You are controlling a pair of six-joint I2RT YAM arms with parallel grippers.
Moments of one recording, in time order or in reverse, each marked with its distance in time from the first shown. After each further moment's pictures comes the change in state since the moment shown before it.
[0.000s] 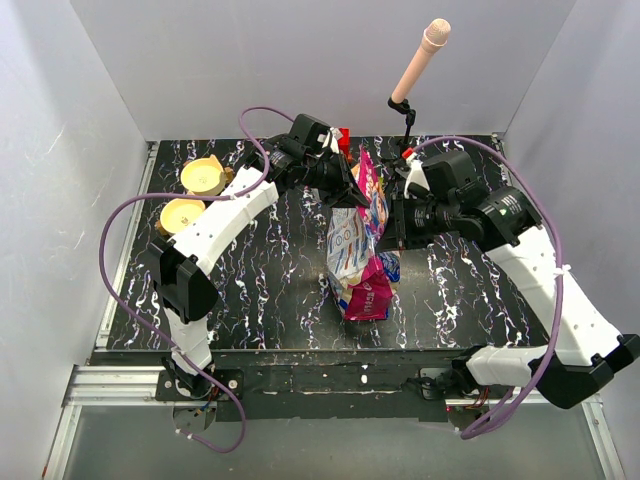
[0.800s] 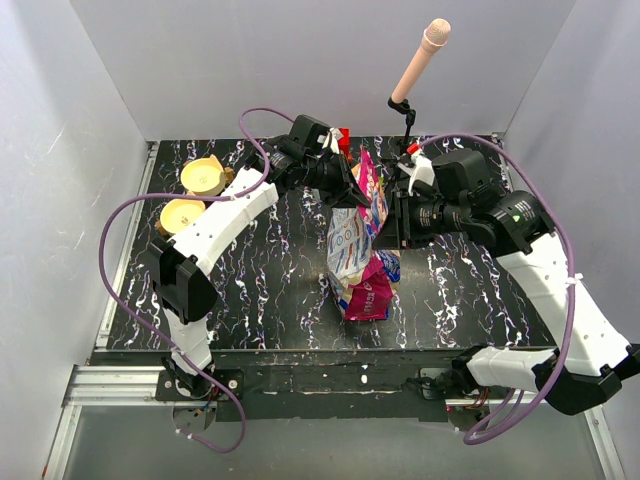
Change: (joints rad) left arm 0.000 -0.005 -0.020 0.027 0.006 -0.007; right arm -0.002 -0.031 0.037 0.036 -0.068 0.000
